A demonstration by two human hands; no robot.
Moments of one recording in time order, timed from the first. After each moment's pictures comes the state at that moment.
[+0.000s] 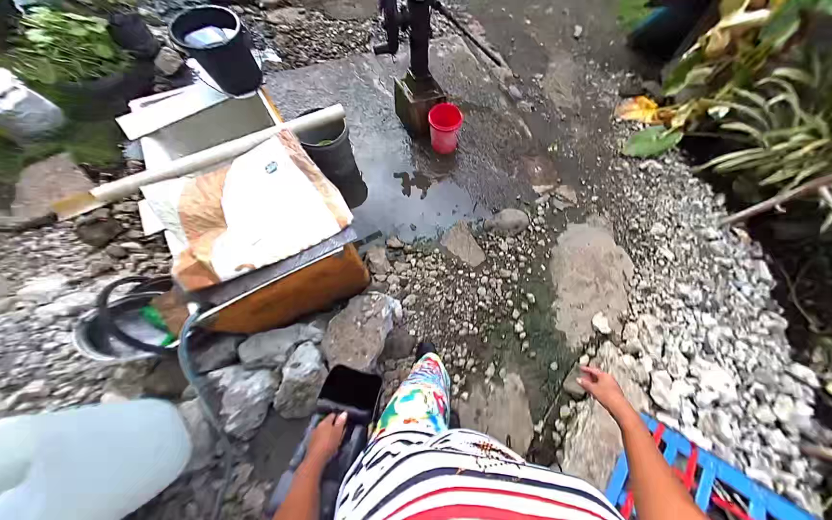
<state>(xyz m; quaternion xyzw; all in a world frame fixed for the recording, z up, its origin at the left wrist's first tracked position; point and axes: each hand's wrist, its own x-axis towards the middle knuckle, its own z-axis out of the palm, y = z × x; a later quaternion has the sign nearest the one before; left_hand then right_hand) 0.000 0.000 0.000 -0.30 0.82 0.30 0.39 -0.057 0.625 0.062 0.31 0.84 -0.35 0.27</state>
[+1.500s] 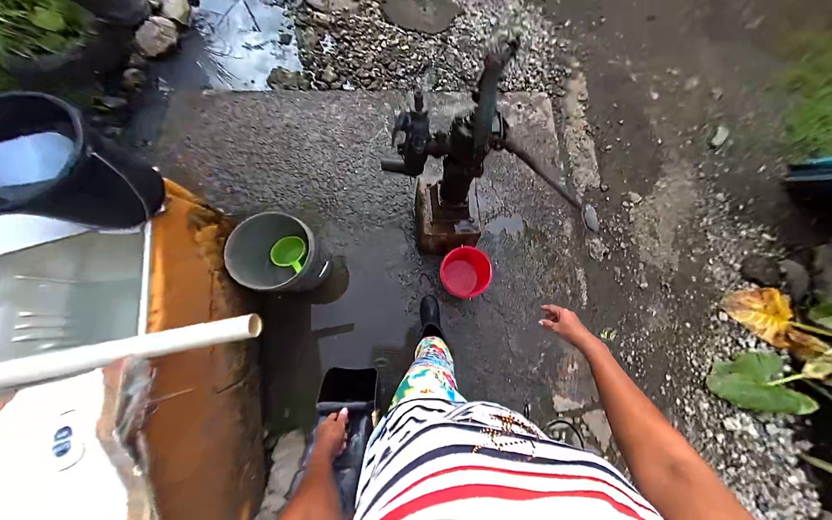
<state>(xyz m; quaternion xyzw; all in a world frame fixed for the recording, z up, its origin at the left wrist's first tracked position) -1.087 0.149 -0.075 -0.56 0.62 0.43 0.34 -1.472 0.597 0.034 -0.02 0.89 -0.20 0.41</state>
